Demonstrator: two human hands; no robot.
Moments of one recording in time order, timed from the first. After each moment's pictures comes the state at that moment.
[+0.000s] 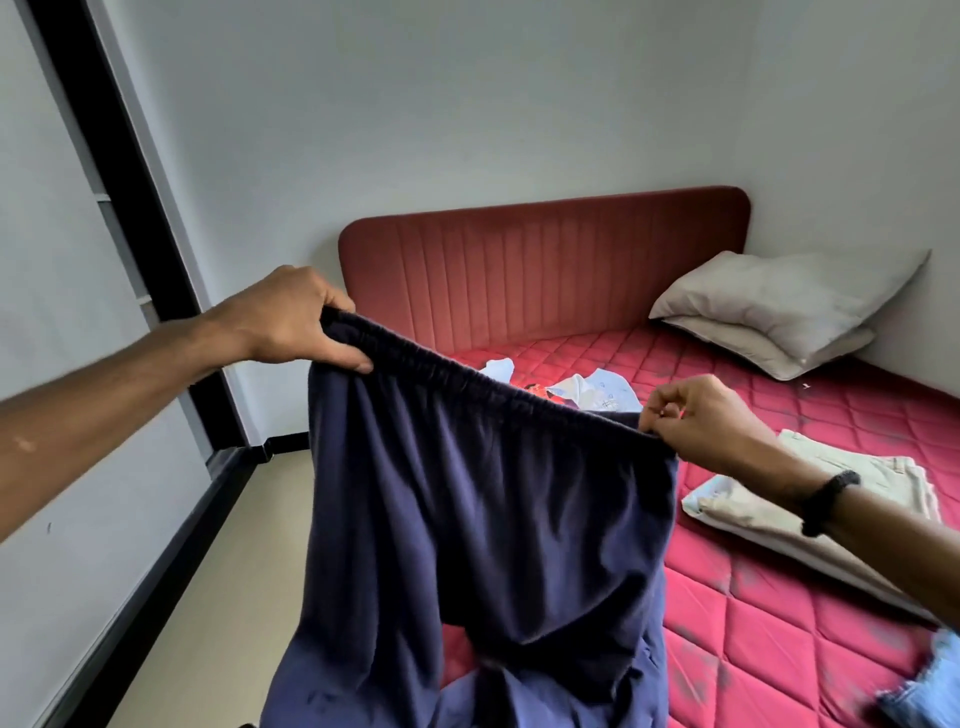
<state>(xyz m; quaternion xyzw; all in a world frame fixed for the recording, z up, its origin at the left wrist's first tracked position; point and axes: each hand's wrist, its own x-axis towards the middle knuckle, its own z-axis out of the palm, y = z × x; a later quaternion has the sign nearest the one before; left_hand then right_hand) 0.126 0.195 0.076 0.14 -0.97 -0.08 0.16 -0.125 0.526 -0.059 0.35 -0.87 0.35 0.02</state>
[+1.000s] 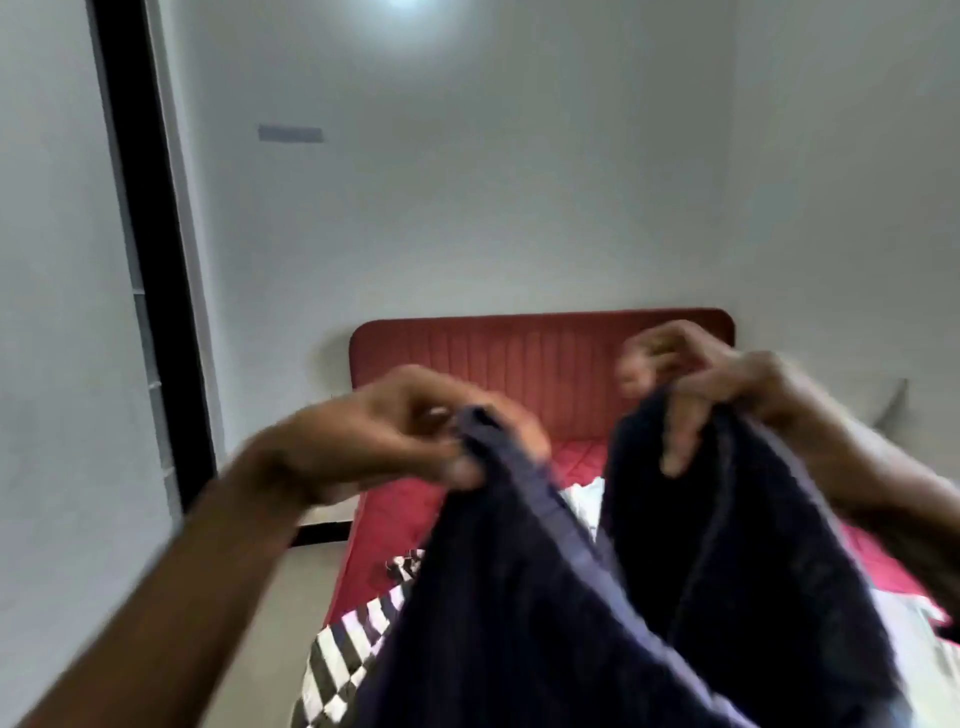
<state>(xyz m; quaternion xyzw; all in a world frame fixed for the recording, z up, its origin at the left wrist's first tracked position) 0.125 0.290 0.101 -0.32 -0.81 -0.48 0.02 -0.070 0.548 0.090 0.73 -0.54 0.41 0.07</state>
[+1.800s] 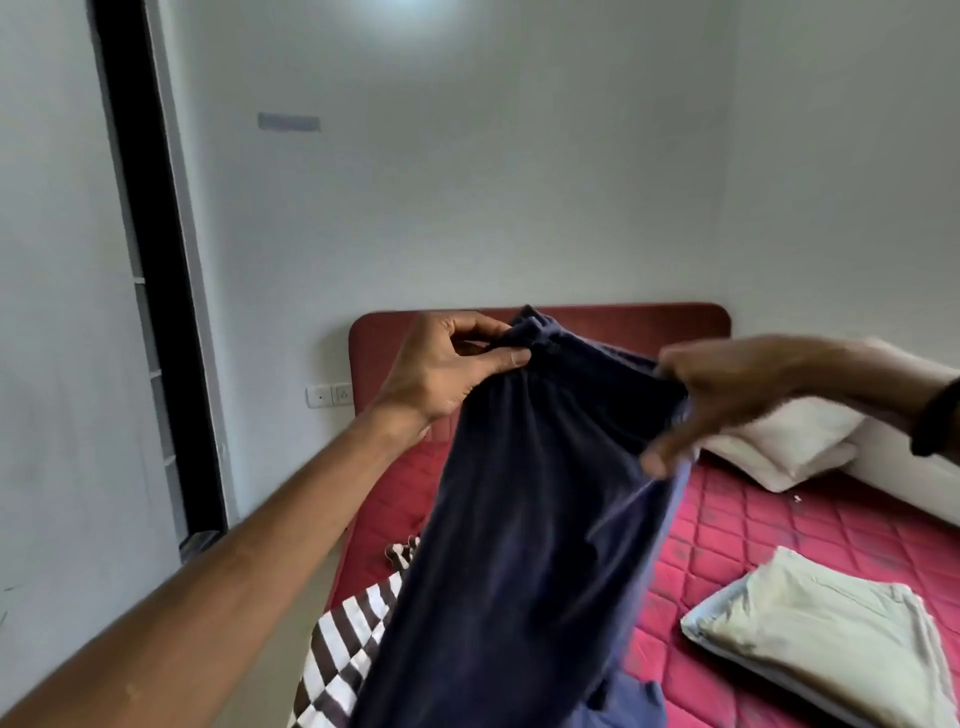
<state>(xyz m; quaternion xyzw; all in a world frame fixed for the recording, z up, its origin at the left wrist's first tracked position) 0.059 0.301 0.102 -0.01 -0.77 -0.46 0.44 -0.080 0.544 0.153 0.53 -0.85 -0.04 -0.02</state>
